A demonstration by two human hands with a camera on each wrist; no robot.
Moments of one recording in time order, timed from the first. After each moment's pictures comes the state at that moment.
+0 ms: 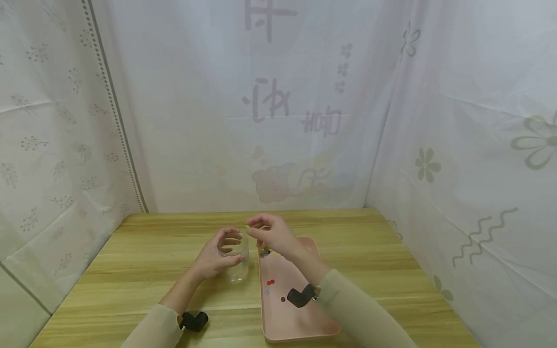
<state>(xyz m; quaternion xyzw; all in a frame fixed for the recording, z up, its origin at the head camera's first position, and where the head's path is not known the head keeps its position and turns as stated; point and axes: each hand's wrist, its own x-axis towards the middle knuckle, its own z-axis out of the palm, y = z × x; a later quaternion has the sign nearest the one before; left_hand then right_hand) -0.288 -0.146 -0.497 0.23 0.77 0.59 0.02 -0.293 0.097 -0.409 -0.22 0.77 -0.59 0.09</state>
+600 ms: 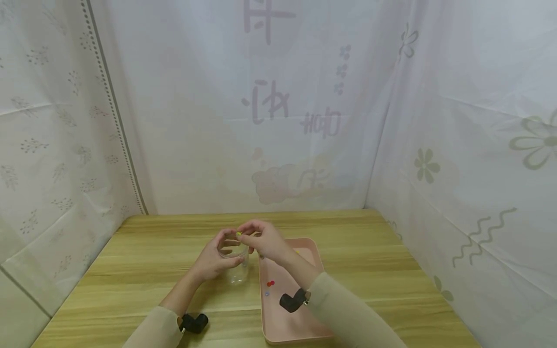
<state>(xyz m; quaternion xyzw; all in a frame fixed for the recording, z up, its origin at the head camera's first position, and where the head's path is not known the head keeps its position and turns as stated) -0.287 -0.147 -0.496 0.22 0.78 0.59 0.02 -0.294 0.079 -0.425 -0.24 0.77 -0.58 0.10</state>
